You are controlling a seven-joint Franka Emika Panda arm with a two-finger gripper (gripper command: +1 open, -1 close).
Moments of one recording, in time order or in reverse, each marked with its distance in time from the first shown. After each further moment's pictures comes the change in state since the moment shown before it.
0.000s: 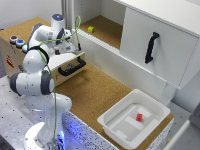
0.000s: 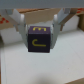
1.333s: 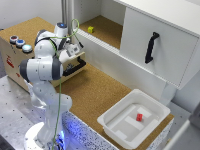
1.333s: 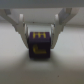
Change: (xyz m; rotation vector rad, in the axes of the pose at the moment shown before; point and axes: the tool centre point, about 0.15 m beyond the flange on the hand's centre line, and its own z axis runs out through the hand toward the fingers) arm 0.033 0.028 0.096 0.055 0.009 -0.346
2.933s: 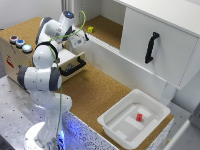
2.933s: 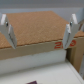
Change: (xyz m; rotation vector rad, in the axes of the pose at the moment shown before) arm 0.006 0.024 -0.164 -0.120 0.198 0.390
